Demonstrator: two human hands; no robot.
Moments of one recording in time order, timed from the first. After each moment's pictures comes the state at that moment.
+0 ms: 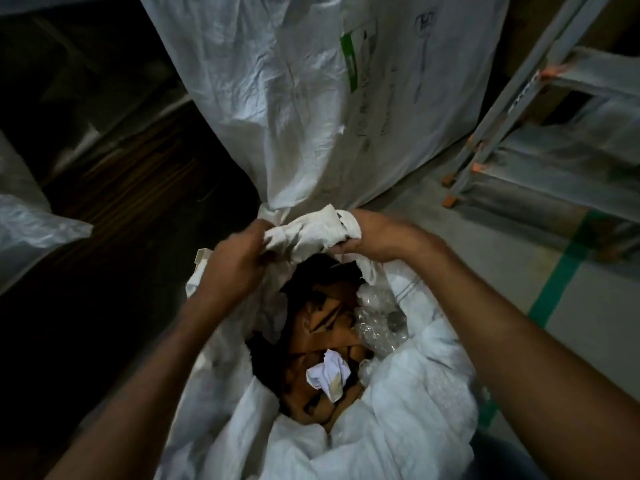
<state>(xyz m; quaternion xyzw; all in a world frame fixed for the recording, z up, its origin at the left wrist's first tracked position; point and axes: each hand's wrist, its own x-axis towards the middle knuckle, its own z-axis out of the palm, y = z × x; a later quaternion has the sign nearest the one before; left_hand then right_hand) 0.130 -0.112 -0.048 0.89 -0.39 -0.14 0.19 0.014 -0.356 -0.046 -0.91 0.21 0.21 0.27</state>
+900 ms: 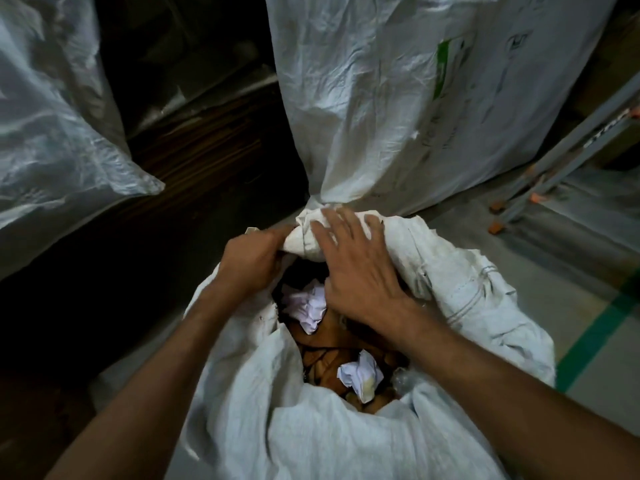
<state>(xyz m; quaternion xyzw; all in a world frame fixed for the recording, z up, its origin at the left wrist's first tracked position) 0.149 -0.044 -0.077 0.92 -0.37 -0.08 0.12 0.023 -0.214 -0.064 -1.00 0.03 -0.04 -0.01</state>
